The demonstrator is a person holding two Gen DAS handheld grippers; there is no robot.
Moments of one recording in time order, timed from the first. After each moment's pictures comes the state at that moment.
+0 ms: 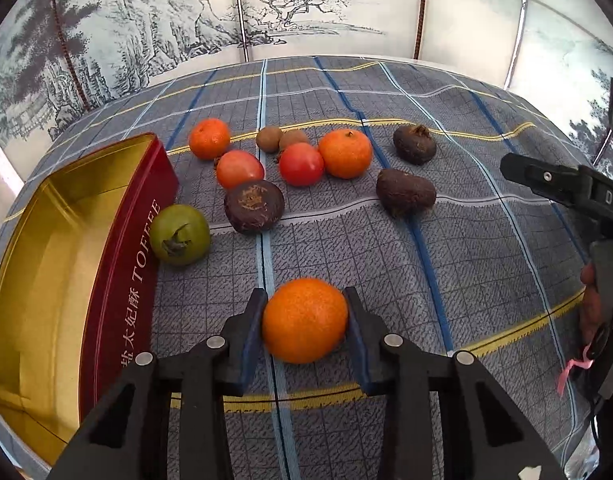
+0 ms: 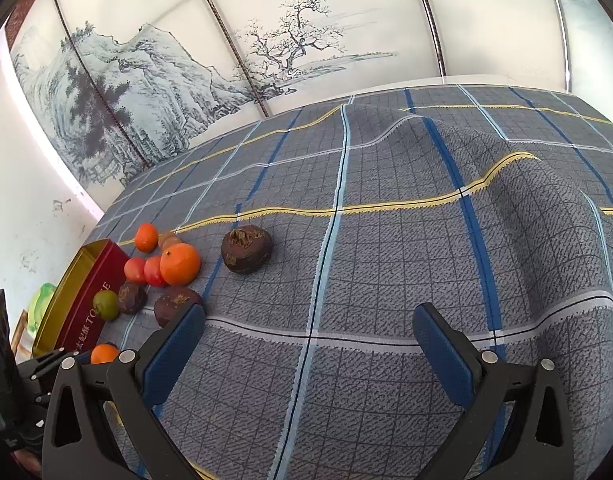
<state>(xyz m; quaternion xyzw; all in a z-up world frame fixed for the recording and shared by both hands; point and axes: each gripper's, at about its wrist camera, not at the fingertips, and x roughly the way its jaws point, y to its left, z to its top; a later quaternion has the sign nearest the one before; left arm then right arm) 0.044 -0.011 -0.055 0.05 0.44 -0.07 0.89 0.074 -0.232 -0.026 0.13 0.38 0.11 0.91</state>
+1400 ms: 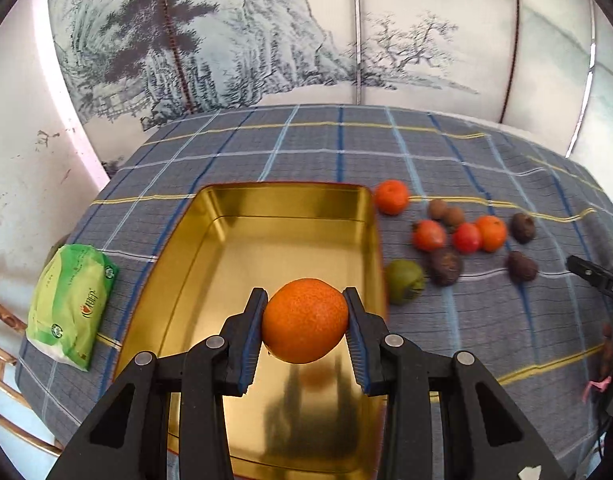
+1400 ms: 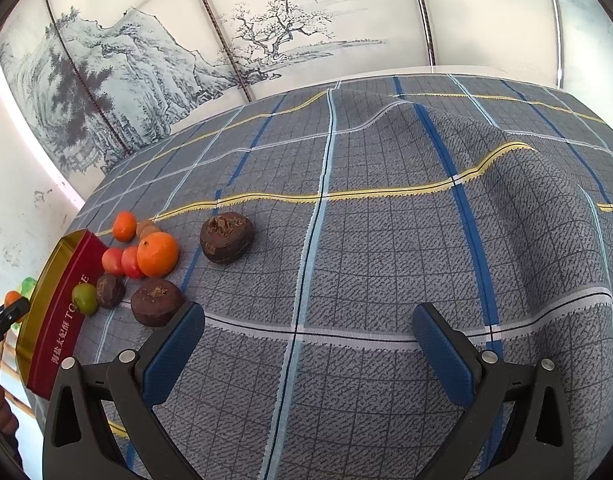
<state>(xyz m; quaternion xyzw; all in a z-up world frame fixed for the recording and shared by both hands) 0.036 0.116 0.011 0.02 0.41 0.06 0.91 0.085 -0.225 -0.040 0.11 0.41 0.08 0.90</state>
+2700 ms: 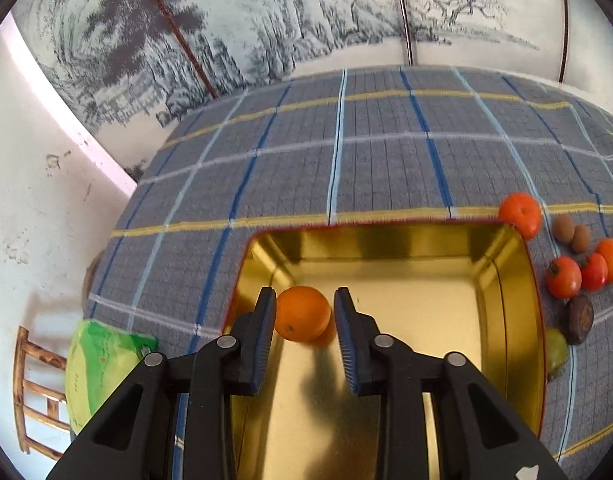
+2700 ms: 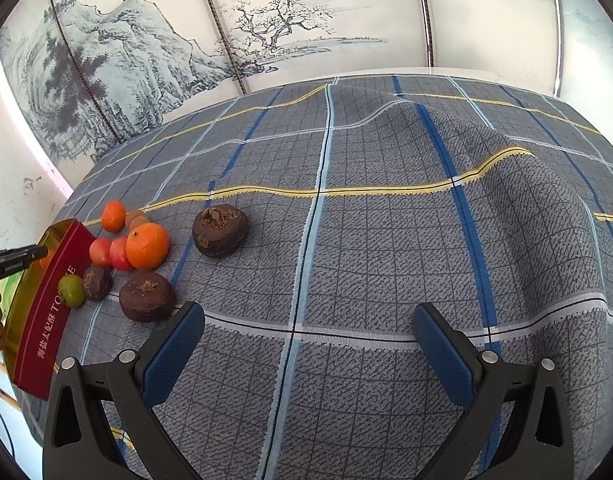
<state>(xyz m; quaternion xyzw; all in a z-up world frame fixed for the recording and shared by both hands) 0.139 0.170 -0.009 0.09 0.46 0.11 0.88 0.089 -0.217 -0.042 0.08 0.42 0.07 0.90</state>
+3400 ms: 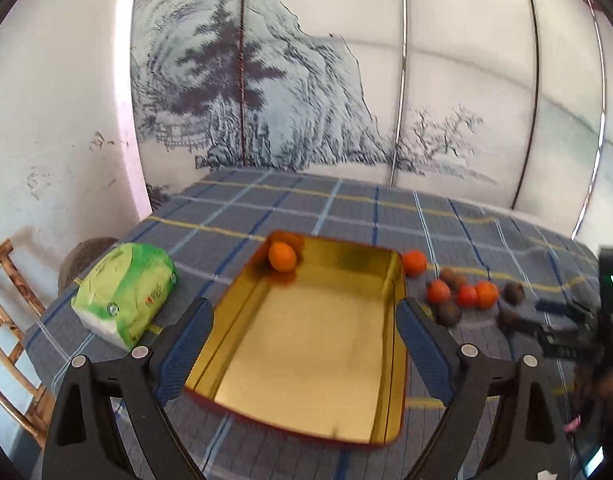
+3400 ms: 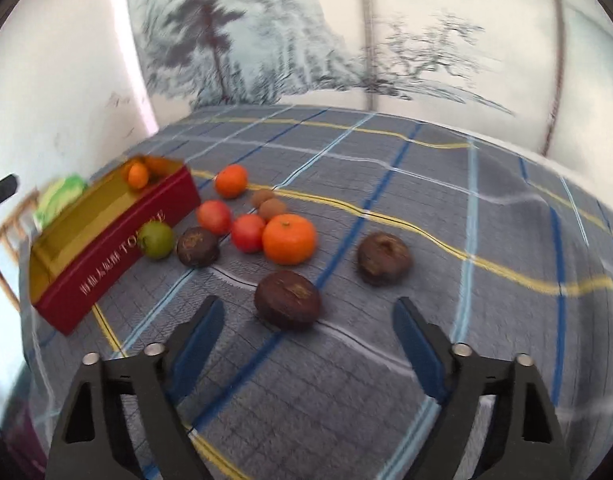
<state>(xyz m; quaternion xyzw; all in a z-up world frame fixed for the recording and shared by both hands) -0.050 0.151 0.046 -0.05 0.27 0.10 0.96 0.075 -0.128 -0.020 -0.07 0.37 0.23 0.90</state>
